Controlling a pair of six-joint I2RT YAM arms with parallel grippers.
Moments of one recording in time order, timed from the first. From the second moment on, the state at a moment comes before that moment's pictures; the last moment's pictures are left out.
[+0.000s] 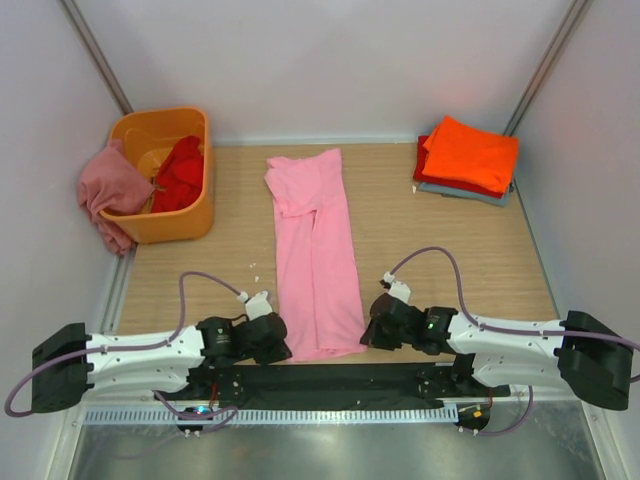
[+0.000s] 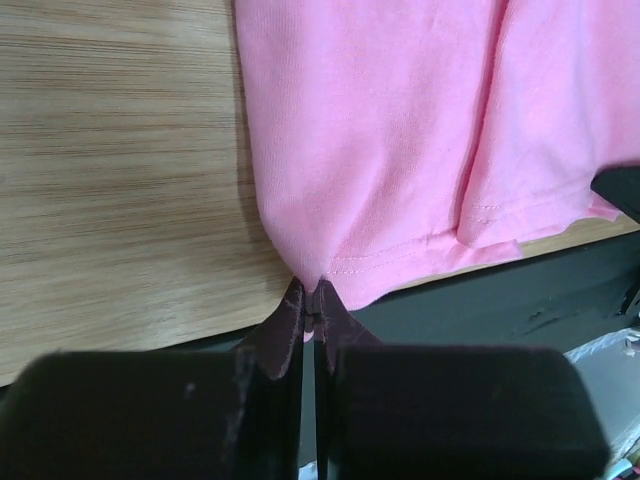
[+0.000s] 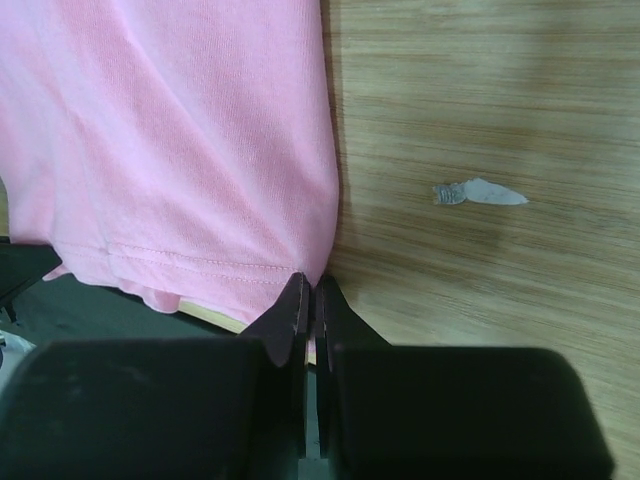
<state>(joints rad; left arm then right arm) -1.24 0.93 0.35 -0.45 -0.23 -1.37 1.09 1.06 0.36 -0.28 0.13 1.16</state>
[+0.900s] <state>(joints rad) -0.93 0.96 0.87 -0.88 -0.34 -1.07 0.95 1.25 0.93 -0.60 0.26 0.96</state>
